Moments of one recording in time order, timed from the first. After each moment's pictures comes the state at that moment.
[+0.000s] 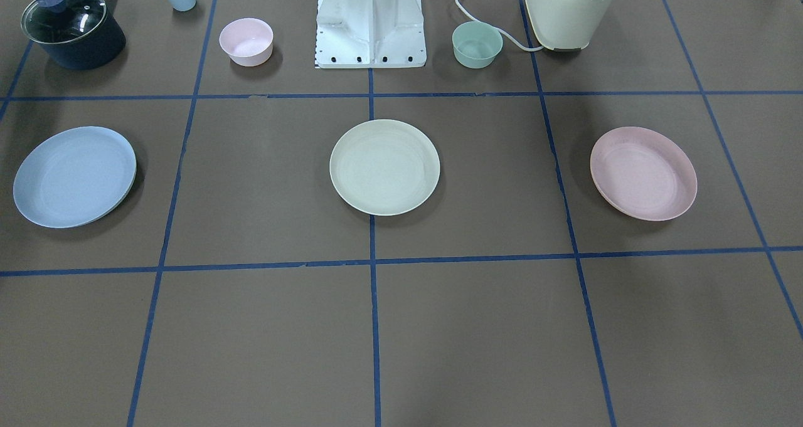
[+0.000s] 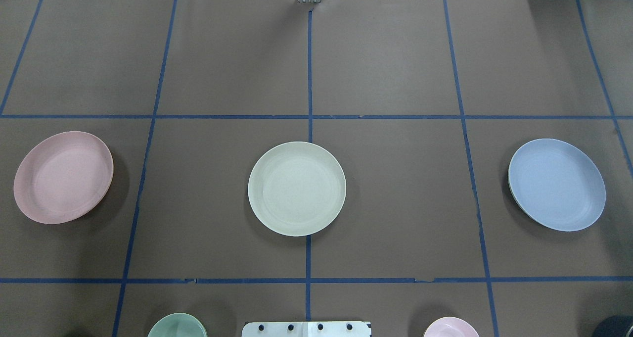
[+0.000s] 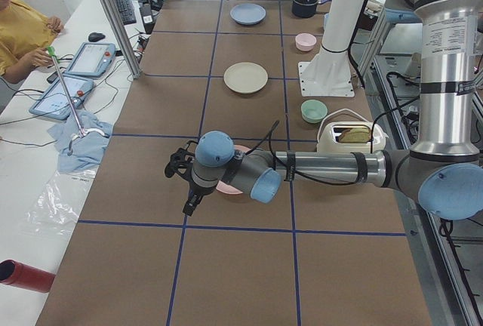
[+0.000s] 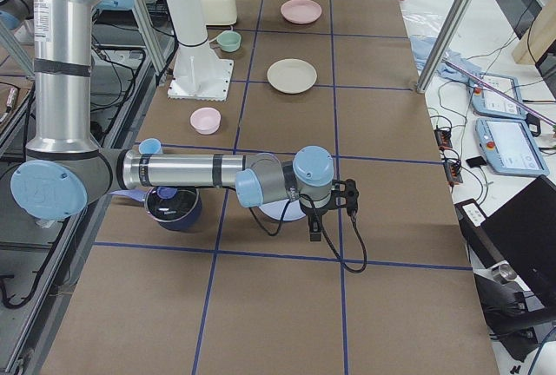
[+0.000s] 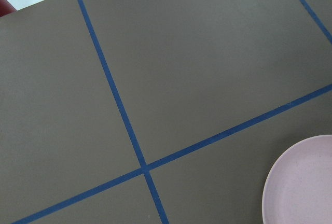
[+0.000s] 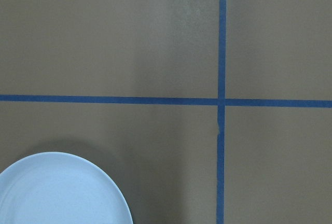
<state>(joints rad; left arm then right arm) -1.53 -1.47 -1.63 -2.05 -2.37 0.01 1.51 -1.64 1.67 -1.34 2.41 0.22</state>
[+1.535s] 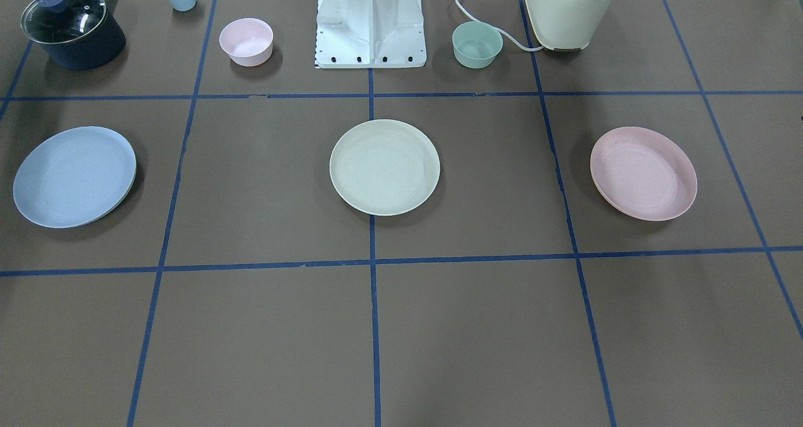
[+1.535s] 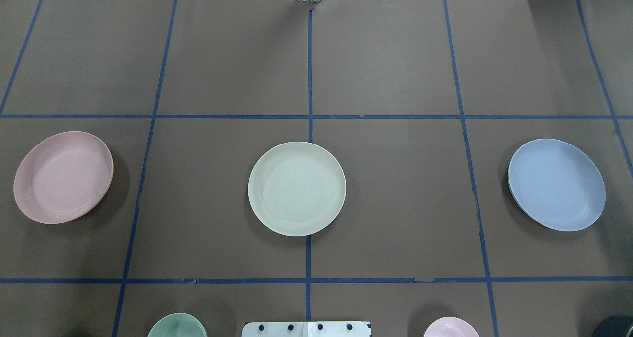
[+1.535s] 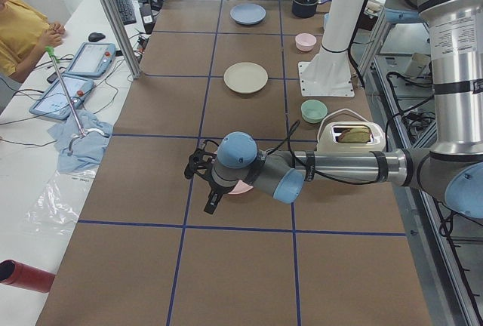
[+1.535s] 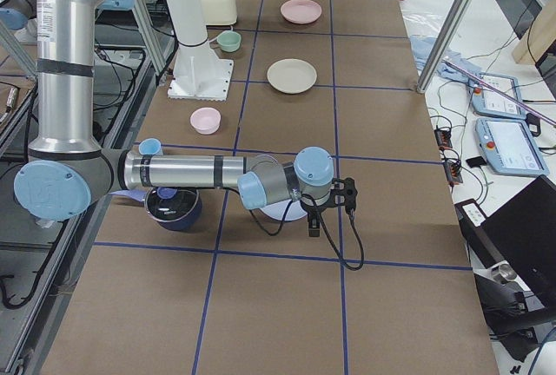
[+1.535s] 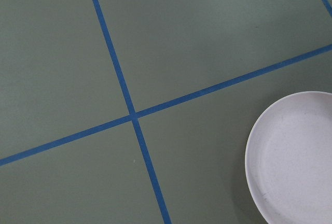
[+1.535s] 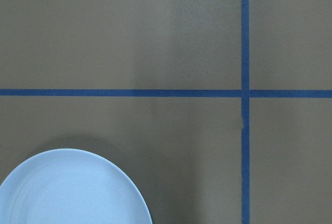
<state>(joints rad) -1.52 -1.38 -1.73 -2.06 -2.42 -0.08 1.44 -1.65 1.65 -1.28 2.43 0.29</state>
